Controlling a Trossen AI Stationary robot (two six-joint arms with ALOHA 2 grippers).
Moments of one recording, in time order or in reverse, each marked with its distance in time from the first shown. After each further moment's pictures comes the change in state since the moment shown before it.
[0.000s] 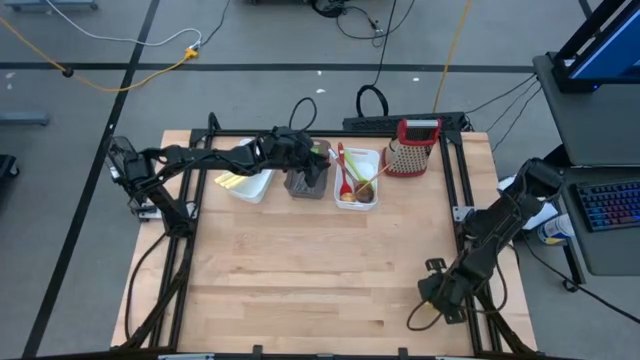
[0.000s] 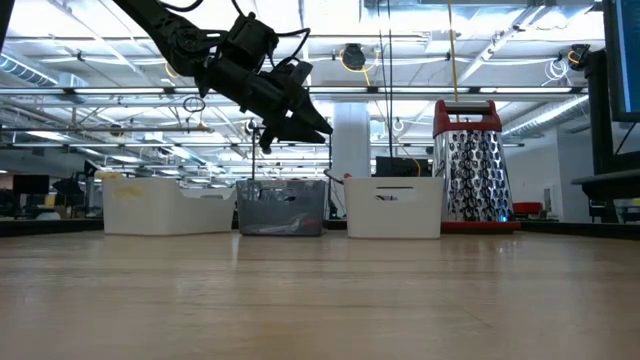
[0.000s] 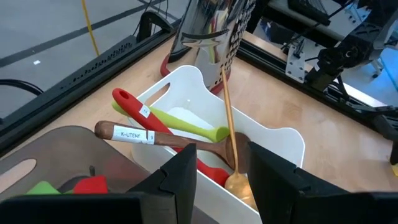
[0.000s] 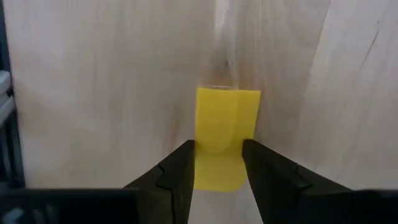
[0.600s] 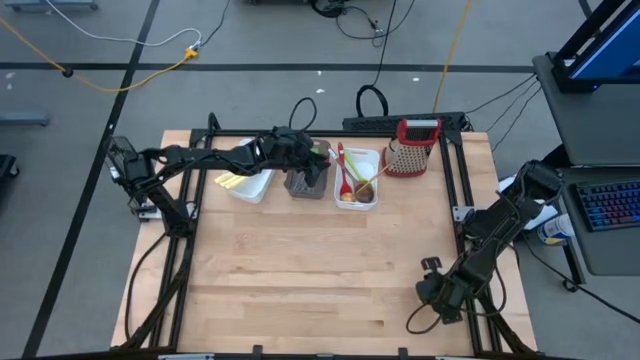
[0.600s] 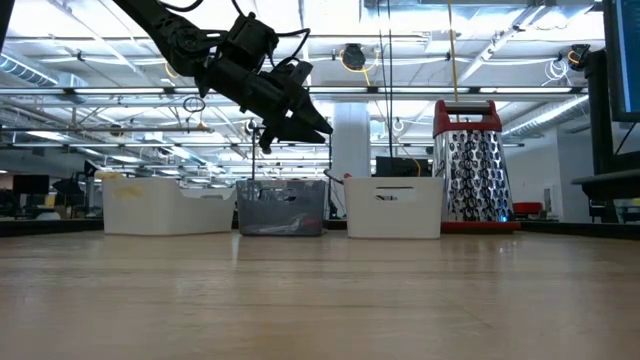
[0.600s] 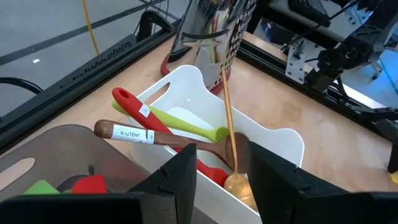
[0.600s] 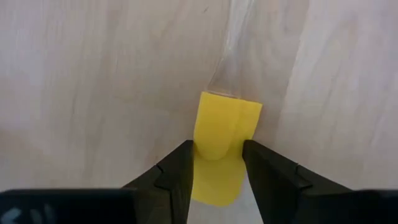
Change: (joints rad) left arm 0.000 0.000 0.000 0.000 -0.001 -0.010; right arm -0.001 0.048 0.002 -0.014 0.224 -0.118
